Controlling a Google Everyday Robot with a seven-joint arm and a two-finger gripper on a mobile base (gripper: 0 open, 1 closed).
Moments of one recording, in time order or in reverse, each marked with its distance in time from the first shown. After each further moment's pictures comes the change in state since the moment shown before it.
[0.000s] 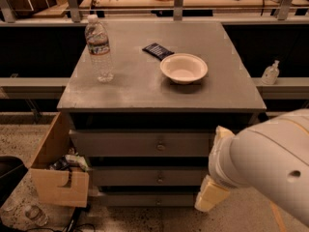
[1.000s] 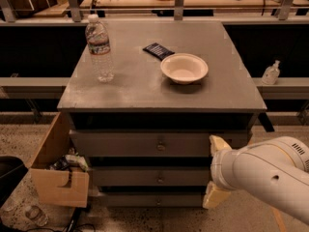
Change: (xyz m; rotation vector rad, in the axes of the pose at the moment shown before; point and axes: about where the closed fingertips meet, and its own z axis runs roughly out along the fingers) arm 0.037 -0.009 0.097 0.017 -0.068 -0.181
